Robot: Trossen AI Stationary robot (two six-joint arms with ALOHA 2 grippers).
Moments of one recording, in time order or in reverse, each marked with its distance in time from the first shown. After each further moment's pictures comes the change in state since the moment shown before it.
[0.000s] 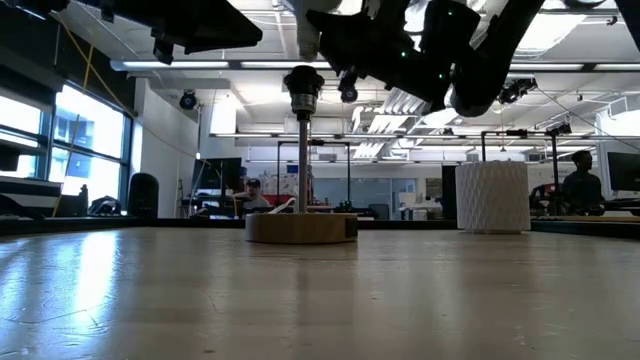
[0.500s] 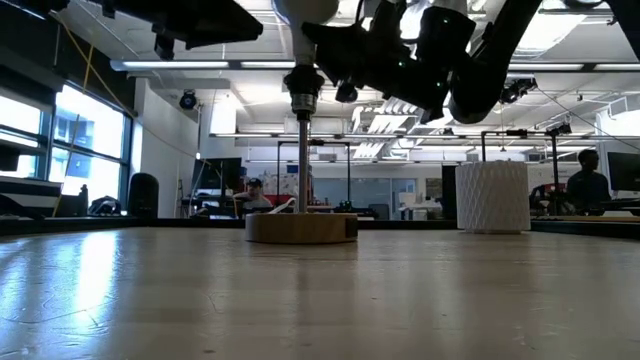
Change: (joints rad) left arm -0.003 0.000 0.000 0.071 0.002 0.056; right arm -0.007 0.033 0.000 -0.001 0.002 -0.025
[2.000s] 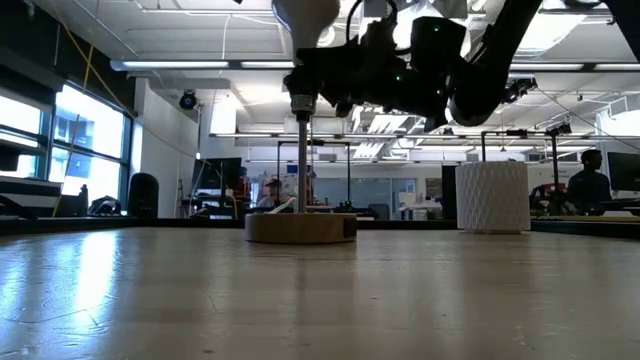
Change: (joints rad) left arm 0.434 -0.014 0.715 -1.087 0.597 -0.021; right arm -0.006 -0.006 -0.011 -0.116 -0.002 -0.052
